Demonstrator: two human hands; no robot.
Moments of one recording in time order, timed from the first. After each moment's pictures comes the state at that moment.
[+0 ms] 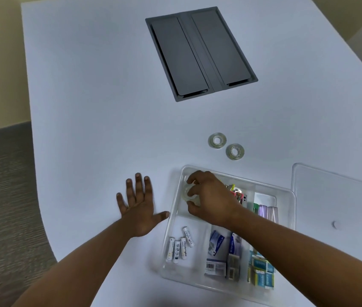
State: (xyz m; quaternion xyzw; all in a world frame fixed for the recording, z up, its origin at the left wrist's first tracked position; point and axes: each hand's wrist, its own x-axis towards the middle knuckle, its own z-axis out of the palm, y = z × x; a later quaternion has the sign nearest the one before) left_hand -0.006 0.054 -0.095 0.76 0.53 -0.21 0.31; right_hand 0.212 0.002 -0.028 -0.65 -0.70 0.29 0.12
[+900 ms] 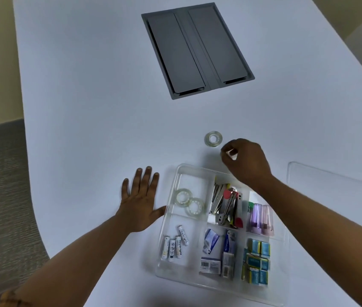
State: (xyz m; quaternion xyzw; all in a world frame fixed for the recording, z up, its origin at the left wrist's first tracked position) left_hand 0.003 0.066 -0.102 0.87 0.43 -0.15 0.19; right_hand 0.308 0.039 -0.016 -0.80 -0.53 0.19 0.21
